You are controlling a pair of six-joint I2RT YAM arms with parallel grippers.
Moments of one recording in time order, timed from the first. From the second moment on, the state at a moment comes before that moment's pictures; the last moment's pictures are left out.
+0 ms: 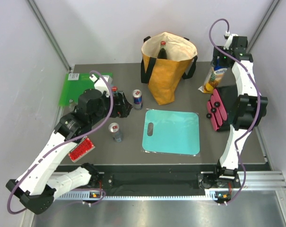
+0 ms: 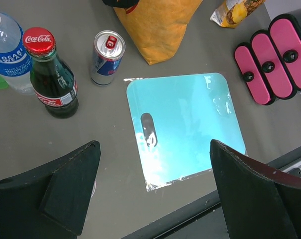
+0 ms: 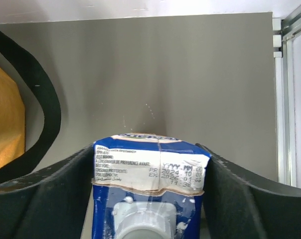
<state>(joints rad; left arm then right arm) -0.61 0.96 1.21 -0.67 -0.07 -0.45 -0.11 2.12 2.11 -0.63 -0.13 -0.03</state>
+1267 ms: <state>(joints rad) -0.61 0.89 1.17 -0.67 -0.09 -0.49 -0.06 1.93 2.15 -0.73 -0.11 -0.02</state>
